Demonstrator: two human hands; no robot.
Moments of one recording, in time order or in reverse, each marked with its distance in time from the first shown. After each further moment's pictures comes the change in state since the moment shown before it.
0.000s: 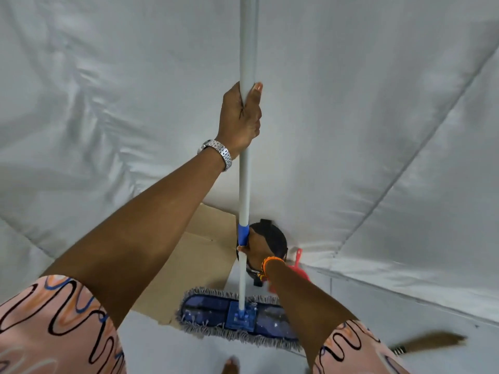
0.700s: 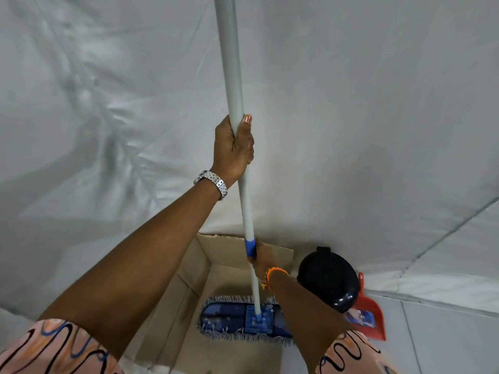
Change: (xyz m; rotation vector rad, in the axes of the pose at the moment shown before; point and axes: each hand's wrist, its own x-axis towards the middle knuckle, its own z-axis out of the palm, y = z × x) left_hand 0.177 -0.125 -0.288 0.010 -0.035 -0.069; right_hand 0.256 -0.186 0.173 0.001 0.117 0.126
